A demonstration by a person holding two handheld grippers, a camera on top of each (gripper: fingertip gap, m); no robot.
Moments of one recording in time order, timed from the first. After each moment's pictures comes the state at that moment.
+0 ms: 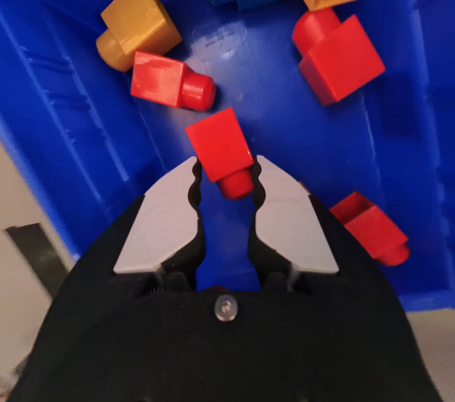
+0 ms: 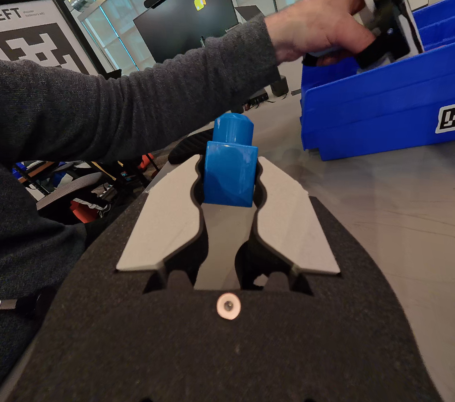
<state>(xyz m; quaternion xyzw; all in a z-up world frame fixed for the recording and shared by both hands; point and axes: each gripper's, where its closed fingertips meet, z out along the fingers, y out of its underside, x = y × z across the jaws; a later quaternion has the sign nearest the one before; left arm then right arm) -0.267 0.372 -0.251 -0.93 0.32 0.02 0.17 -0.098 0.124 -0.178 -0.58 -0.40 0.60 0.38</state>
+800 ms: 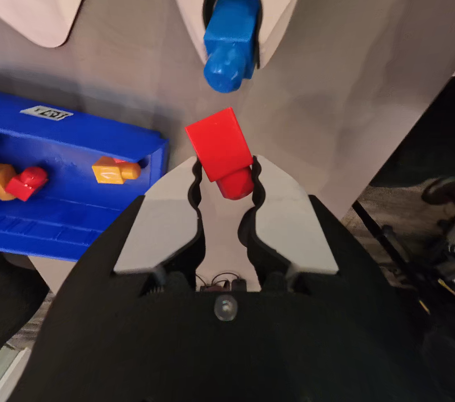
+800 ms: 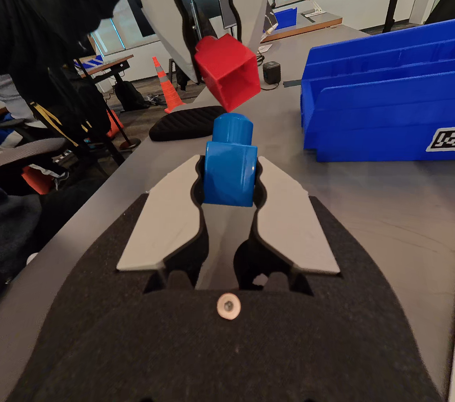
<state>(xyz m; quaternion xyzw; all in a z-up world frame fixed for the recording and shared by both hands) -0.161 0.118 -0.146 -0.70 0.71 0.01 -0.01 -0.108 0.111 -0.187 -0.58 -0.47 0.52 0.41</state>
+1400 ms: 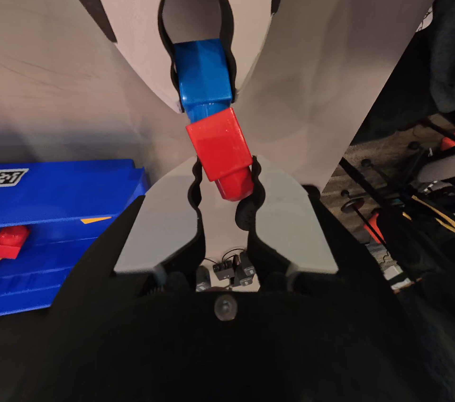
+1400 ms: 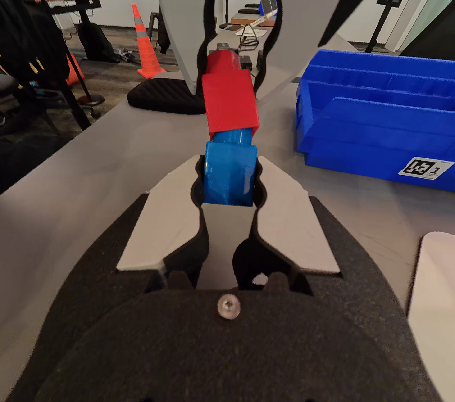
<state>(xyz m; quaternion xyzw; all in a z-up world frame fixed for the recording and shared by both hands) -0.140 0.098 -0.169 -0.63 0.76 0.00 -0.14 -0.113 0.102 -0.197 -0.55 -0.55 0.43 0.46</state>
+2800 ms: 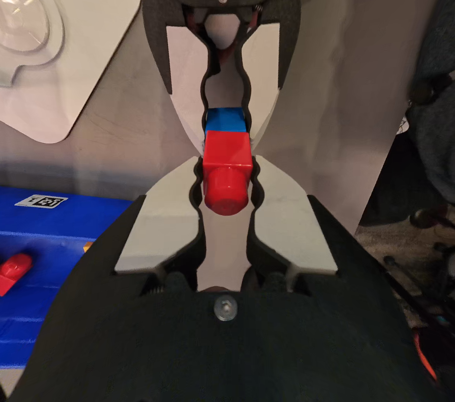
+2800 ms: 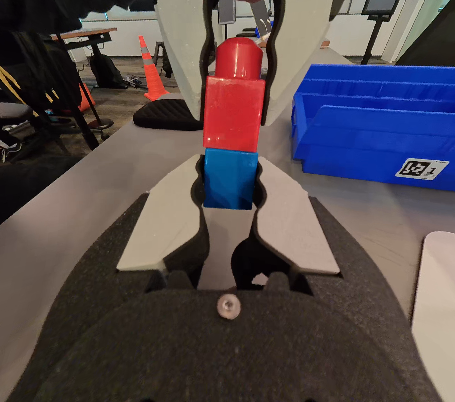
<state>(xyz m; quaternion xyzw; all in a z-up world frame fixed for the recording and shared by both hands) -0.100 0.109 -0.159 -0.67 0.73 -0.11 0.04 -0.108 0.107 -0.187 -0.55 -0.51 0.46 0.47</state>
